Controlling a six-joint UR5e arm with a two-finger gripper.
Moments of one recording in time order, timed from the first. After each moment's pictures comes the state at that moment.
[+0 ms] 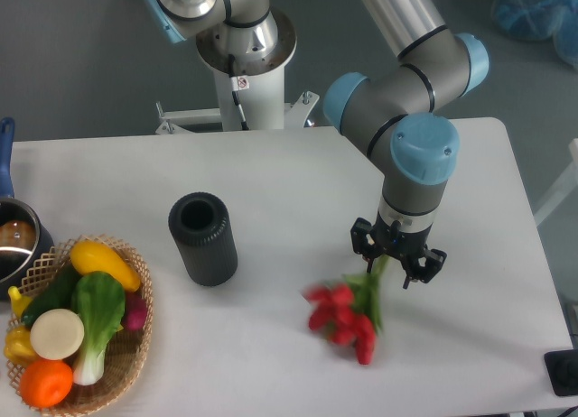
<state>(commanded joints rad) 2.59 -2.02 -1.50 -1.02 1.49 1.09</state>
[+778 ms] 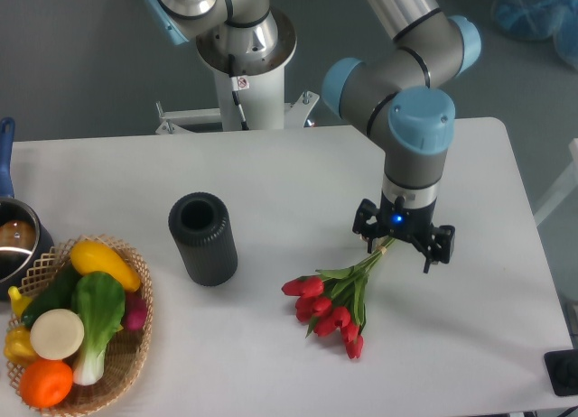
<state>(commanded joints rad) 2.67 -1.92 -1.69 -0.83 1.50 1.10</state>
